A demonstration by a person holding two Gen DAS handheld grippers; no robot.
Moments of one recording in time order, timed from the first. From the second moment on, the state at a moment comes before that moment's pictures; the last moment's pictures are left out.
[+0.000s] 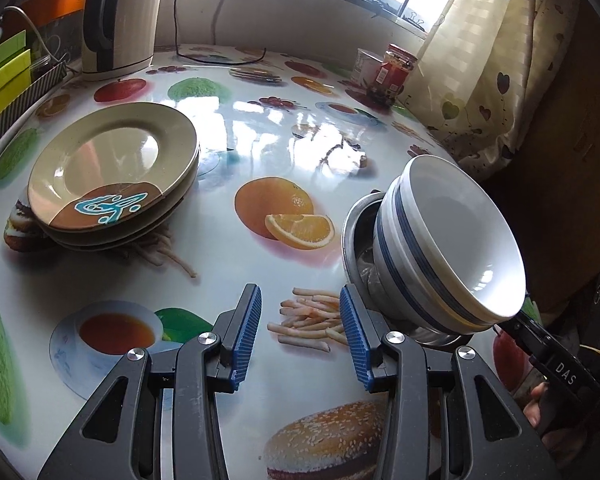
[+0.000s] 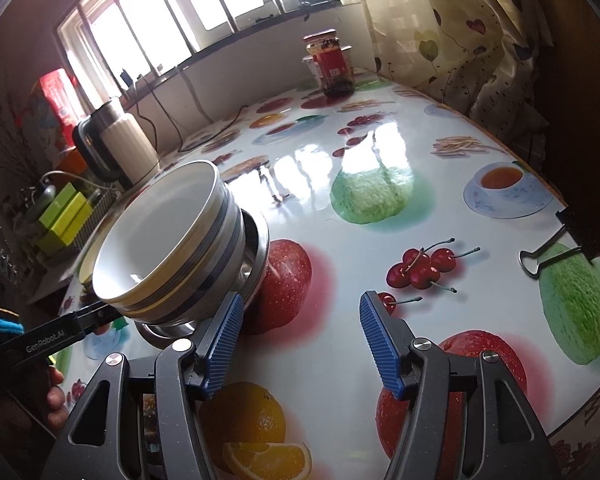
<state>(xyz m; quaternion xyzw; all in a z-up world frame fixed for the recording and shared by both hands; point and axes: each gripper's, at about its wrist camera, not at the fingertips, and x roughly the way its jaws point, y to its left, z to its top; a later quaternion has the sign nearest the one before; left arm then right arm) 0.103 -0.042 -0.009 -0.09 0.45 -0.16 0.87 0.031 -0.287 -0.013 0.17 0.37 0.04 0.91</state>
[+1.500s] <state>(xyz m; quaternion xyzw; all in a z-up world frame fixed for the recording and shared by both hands) 0.132 -0.026 -0.028 -0.26 0.48 -0.25 0.80 0.058 -0.323 -0.044 0.39 0.37 0.20 0.82</state>
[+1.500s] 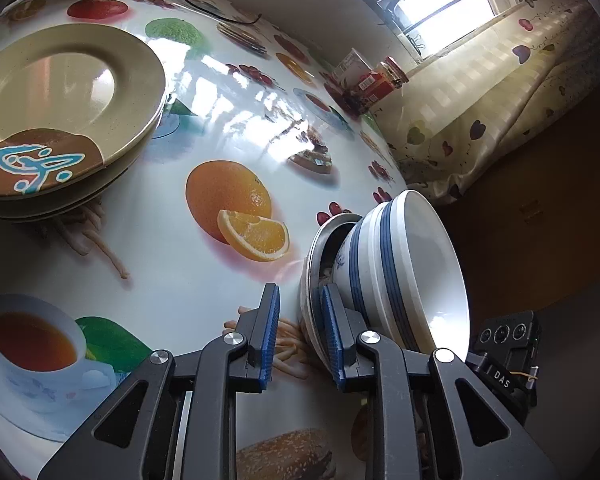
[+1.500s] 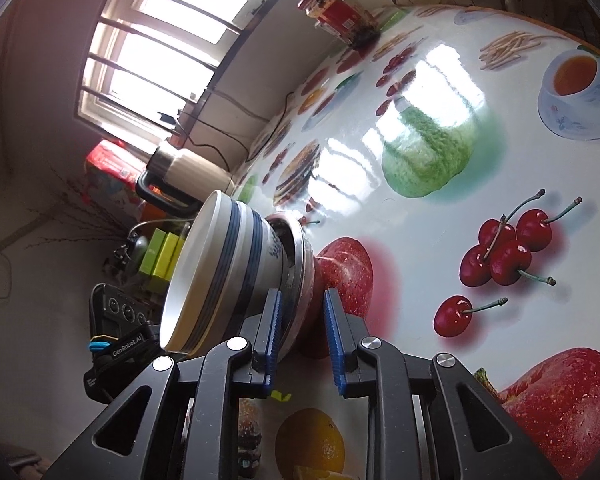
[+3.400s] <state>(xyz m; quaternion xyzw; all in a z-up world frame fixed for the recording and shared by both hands) 0.126 -0.019 -0.008 -0.25 0.45 -0.25 0.82 0.059 -0.313 -0.034 0.39 0.35 0.23 0.82</state>
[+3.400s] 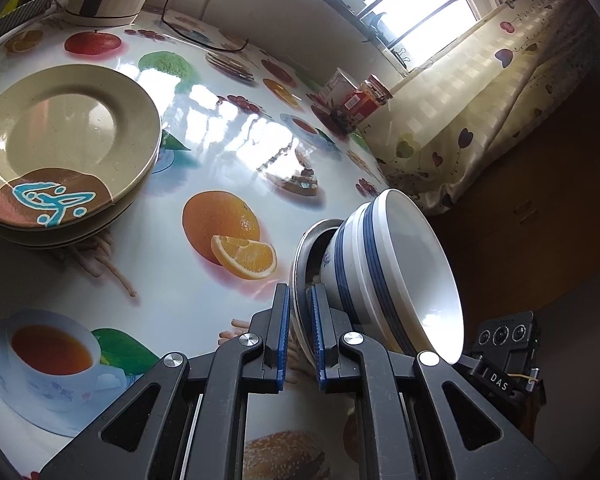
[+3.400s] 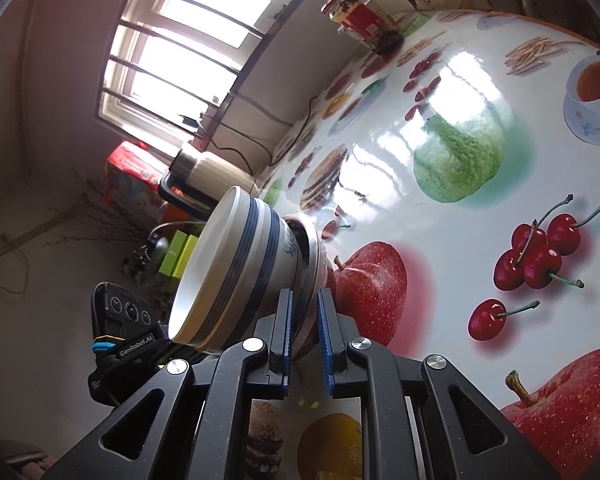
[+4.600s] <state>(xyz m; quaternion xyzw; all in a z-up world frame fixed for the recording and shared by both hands) 0.144 0.050 0.014 -0.28 0.42 -0.20 0.84 0.117 -0.255 -0.004 0.37 0.36 0.28 0.81</state>
